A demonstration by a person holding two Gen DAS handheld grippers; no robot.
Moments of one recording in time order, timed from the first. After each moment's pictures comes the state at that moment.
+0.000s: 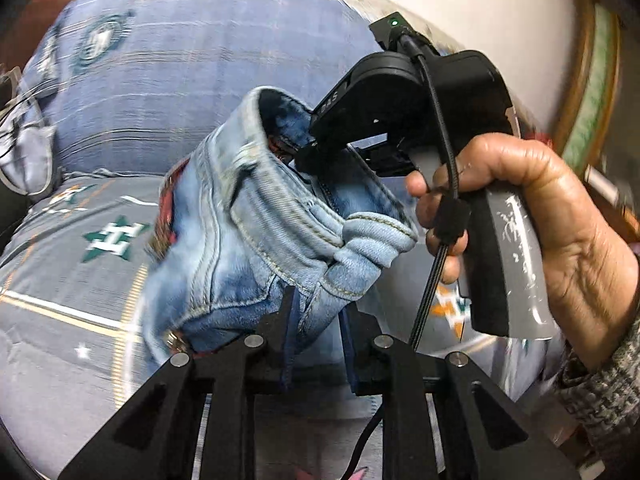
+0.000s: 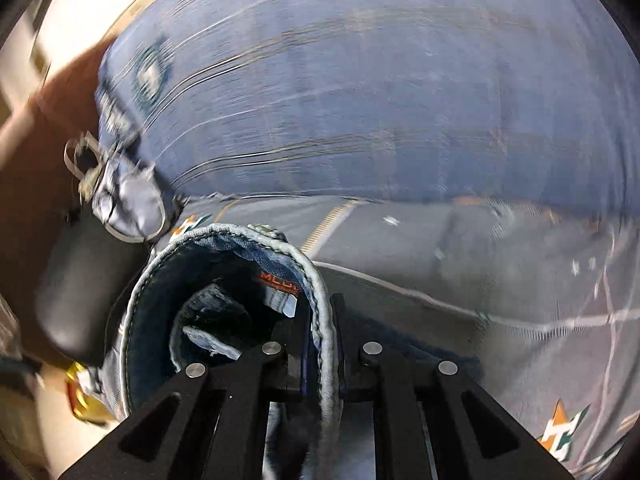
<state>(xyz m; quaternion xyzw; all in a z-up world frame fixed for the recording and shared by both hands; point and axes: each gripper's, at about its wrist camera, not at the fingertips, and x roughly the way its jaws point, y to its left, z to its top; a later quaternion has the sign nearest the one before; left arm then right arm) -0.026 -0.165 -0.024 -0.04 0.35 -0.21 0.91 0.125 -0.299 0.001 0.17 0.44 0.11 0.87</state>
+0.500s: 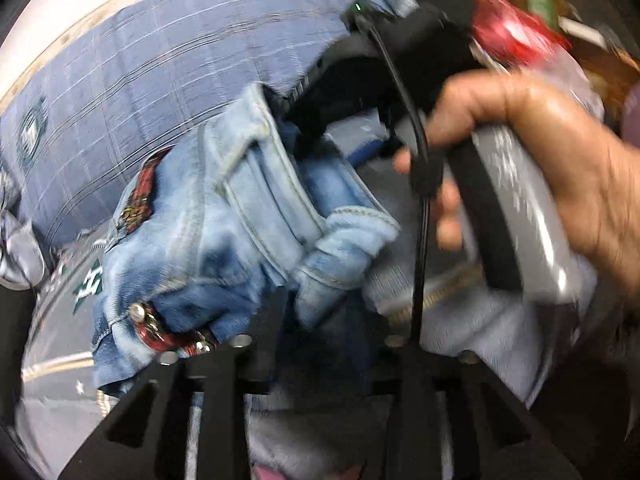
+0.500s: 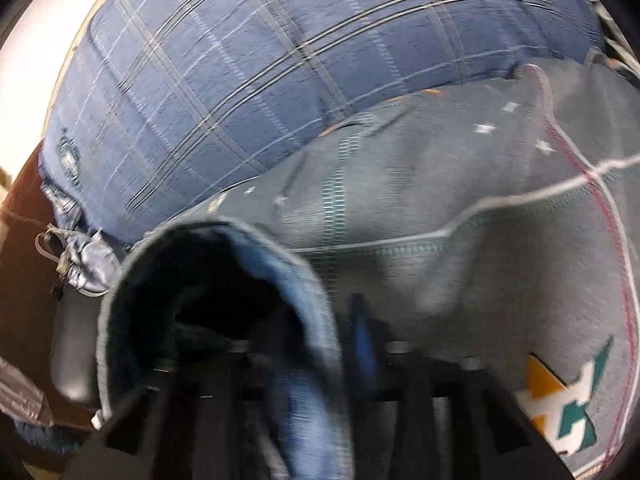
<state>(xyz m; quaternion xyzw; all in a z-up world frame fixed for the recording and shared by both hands) -0.055 -0.256 -0.075 0.18 0.35 -0.23 0.89 0.089 -0.420 -0.099 0.31 0.43 0.04 0.85</state>
